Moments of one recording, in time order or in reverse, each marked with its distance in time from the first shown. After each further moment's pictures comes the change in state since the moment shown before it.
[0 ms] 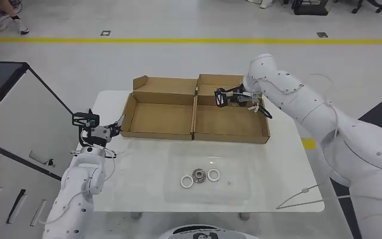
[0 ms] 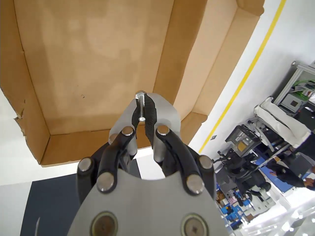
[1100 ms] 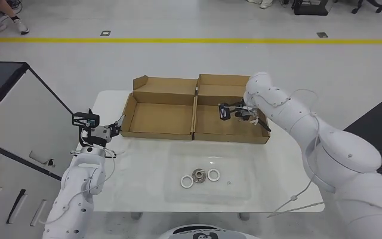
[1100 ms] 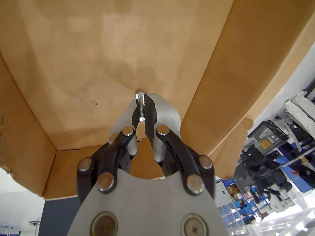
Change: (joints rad) left arm 0.000 0.000 0.000 0.000 0.000 0.000 0.000; right arm -0.099 -0.076 0.000 0.188 -0.092 0.000 -0.048
